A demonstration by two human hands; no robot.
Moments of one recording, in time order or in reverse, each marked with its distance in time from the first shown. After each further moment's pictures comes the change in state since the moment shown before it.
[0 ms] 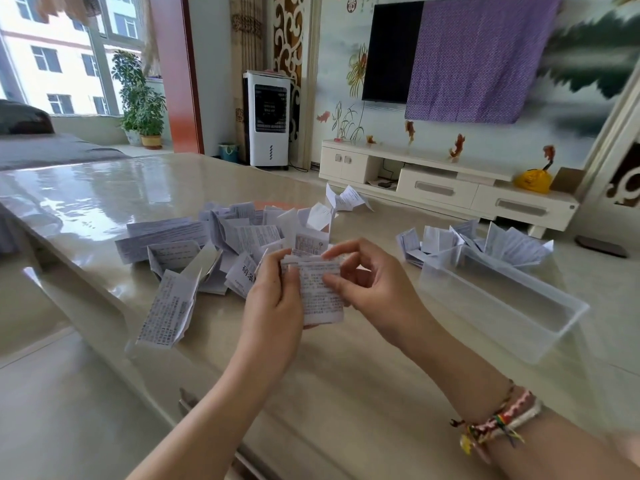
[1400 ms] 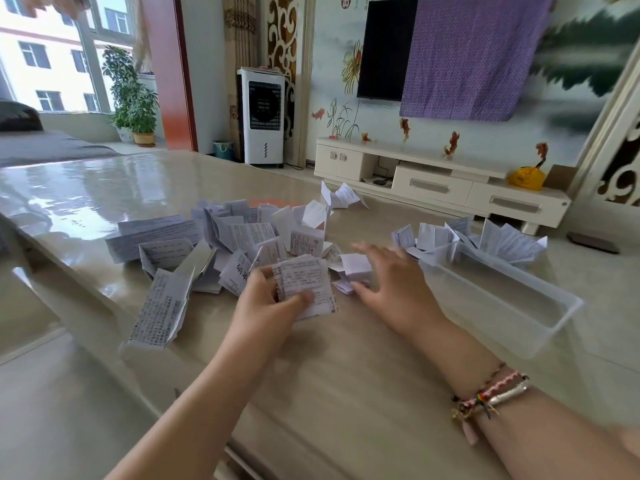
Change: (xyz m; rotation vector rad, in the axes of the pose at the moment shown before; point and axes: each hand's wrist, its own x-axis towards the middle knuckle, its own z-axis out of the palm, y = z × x) left_hand 0.006 -0.006 -0.008 -0.066 -0.107 -0.309; right_hand 0.010 0.035 -0.031 -0.931 0.088 -0.042
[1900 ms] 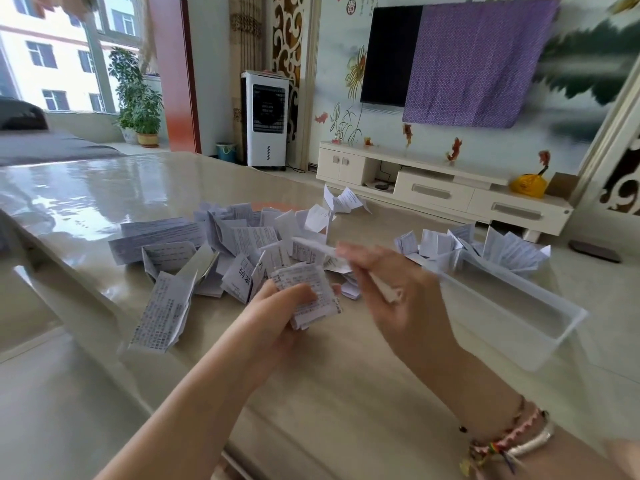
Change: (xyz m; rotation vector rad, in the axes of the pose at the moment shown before) left_hand 0.001 0.012 0.005 -0.437 -0.228 -0.215; right_hand -0.023 -0.031 -0.021 0.395 0.399 -0.407
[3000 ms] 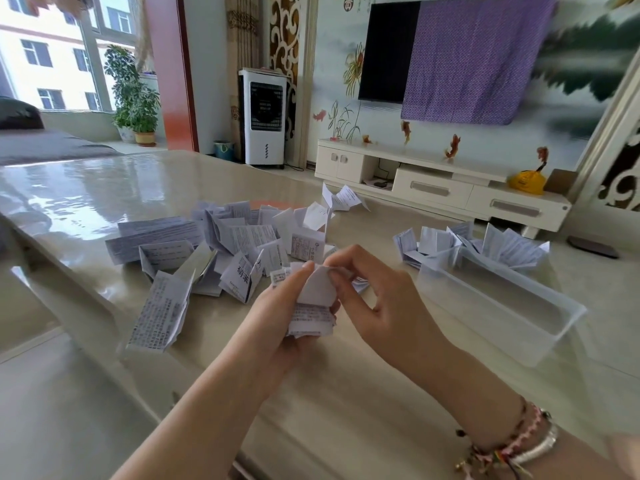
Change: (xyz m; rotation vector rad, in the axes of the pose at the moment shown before) left_hand -0.012 0.001 0.011 -0.007 0.025 -0.041; right_hand 0.002 -0.017 0.004 0.206 -0.211 0.113
